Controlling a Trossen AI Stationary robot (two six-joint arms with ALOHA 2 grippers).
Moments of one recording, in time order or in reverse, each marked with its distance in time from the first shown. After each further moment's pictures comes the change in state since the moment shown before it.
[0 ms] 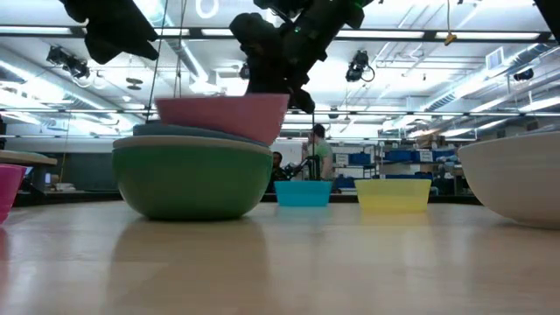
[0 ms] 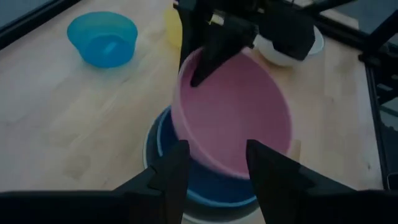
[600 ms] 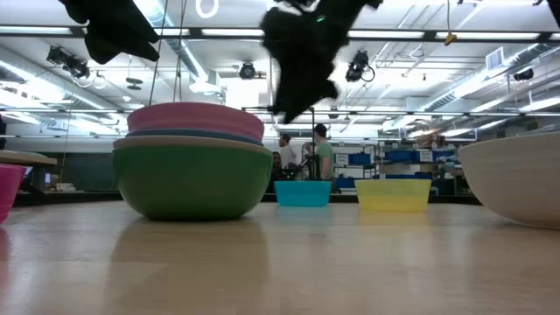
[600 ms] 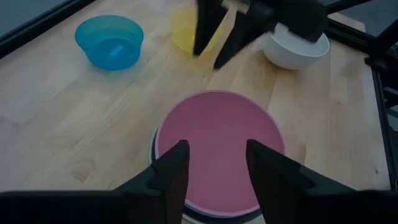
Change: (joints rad) left arm 0.000 0.000 0.000 -0.005 -0.019 0.000; right arm 0.017 -0.074 0.000 -0.230 0.045 -0.026
